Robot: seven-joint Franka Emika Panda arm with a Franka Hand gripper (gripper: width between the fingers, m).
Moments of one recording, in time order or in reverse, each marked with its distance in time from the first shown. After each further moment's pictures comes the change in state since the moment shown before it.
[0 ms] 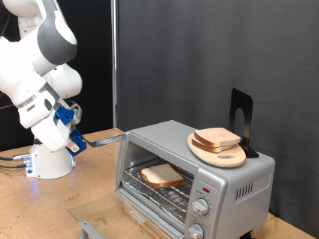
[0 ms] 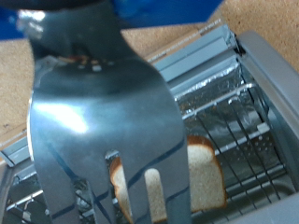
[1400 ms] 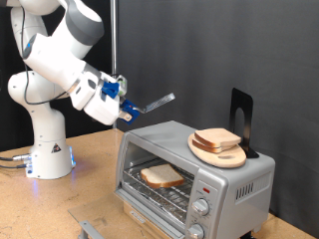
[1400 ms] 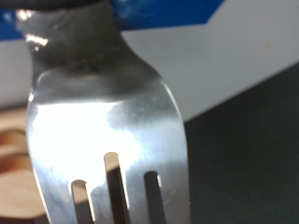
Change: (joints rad) arm 0.137 -0.163 0.198 -0.092 0.501 0.082 0.123
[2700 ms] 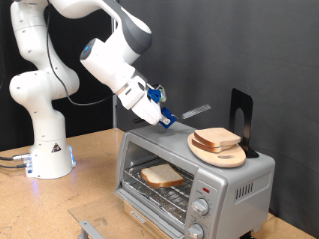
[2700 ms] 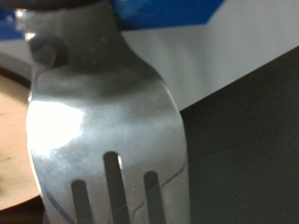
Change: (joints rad) arm 0.129 0.168 0.284 0.042 0.272 0.347 -0.052
